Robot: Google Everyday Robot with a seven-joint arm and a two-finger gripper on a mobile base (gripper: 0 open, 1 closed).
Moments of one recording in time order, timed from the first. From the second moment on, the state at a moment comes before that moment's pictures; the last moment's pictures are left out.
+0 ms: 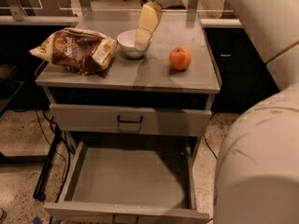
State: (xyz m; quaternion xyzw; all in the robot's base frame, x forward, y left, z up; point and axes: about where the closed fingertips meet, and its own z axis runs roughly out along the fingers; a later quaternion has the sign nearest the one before) arm 0.665 -0.008 0.992 -0.61 0.76 0.01 0.22
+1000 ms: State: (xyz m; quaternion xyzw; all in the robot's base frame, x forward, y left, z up) arm 0.678 0.069 1.015 -0.65 0.71 0.03 0.25
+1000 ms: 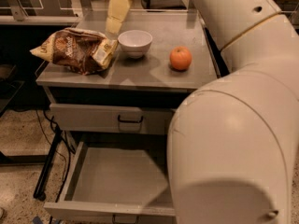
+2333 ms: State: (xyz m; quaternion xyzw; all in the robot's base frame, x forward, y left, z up) arm 0.665 0.146 0.988 -0.69 0.68 0.09 0.22
